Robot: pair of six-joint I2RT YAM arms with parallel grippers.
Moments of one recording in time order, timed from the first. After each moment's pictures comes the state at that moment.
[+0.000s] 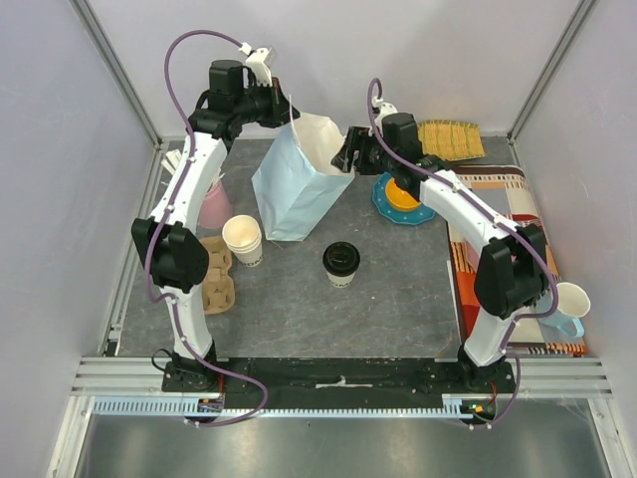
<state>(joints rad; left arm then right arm) -0.24 1.99 2.12 -0.49 0.51 -0.19 0.44 1.78 1.55 -0.19 -0.22 0.46</state>
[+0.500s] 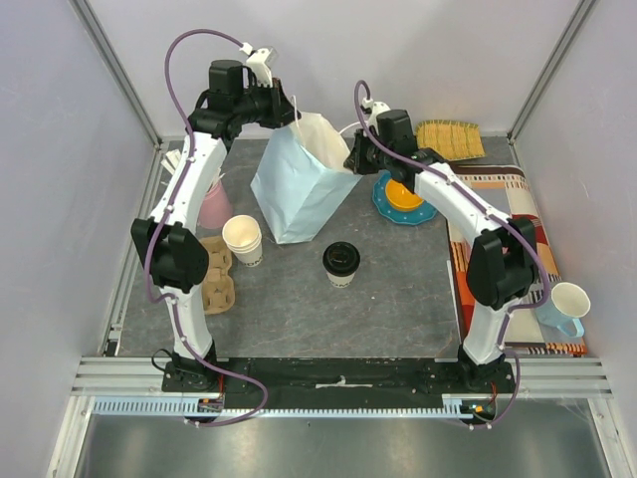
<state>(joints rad) -0.24 1.99 2.12 -0.50 0.51 -0.18 0.43 1.86 1.64 -0.30 -0.18 0.33</state>
